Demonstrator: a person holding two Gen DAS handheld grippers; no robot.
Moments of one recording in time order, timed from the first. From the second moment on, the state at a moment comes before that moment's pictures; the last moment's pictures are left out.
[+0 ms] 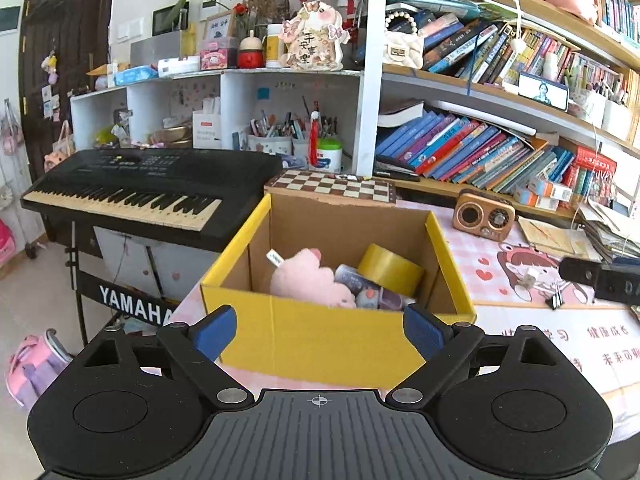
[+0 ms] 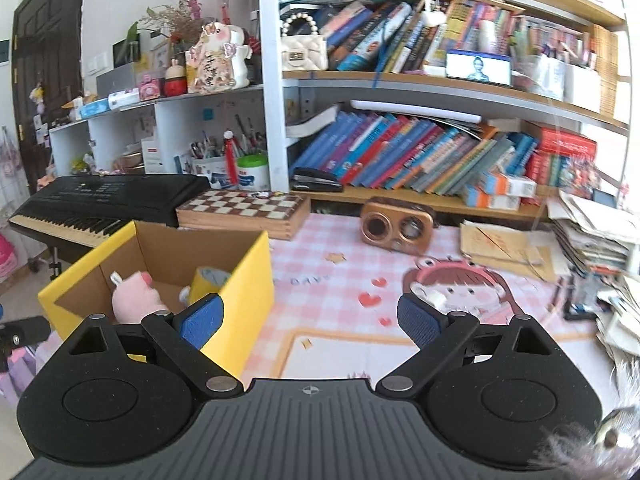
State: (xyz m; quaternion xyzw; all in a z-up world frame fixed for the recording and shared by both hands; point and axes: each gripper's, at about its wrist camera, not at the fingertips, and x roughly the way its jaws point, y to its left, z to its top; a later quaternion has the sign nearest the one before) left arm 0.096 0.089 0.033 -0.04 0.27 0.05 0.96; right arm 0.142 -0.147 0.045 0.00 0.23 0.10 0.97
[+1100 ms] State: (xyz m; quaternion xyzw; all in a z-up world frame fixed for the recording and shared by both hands) left arm 0.039 0.042 -0.008 -0.02 0.32 0.00 0.95; right arm 0.031 -0.149 -0.011 -0.04 0.28 0.11 0.95
